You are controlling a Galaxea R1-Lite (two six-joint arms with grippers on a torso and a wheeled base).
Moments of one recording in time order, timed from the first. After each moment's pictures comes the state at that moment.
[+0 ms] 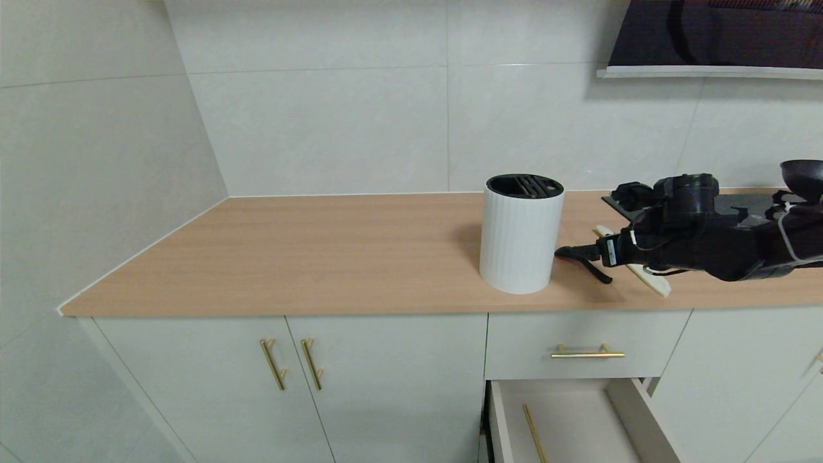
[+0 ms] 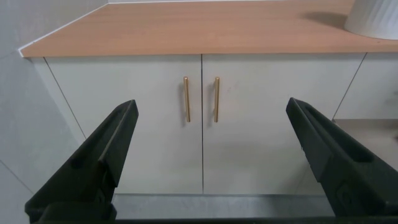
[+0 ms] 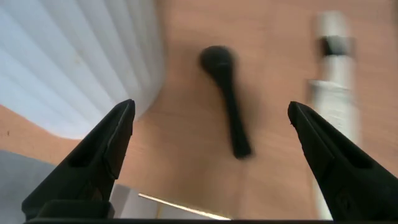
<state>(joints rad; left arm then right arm) 0.00 0.00 0.00 0.00 0.01 0.00 0.09 2.10 -1.32 -0.33 0.16 -0.14</state>
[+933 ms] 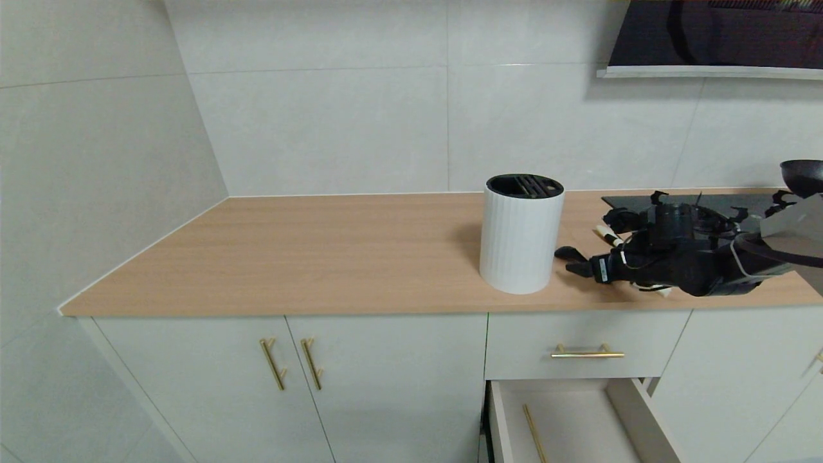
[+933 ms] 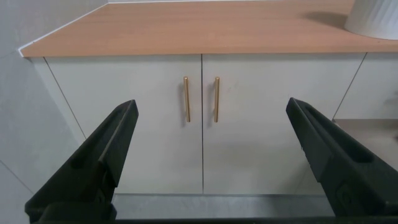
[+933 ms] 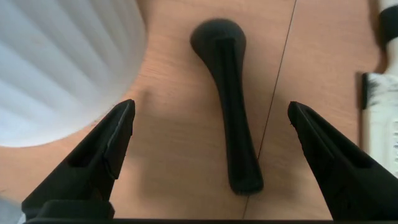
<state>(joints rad) 0.00 0.00 0.00 0.00 0.01 0.00 0.02 2.30 -1.40 -0.41 0.26 -0.15</state>
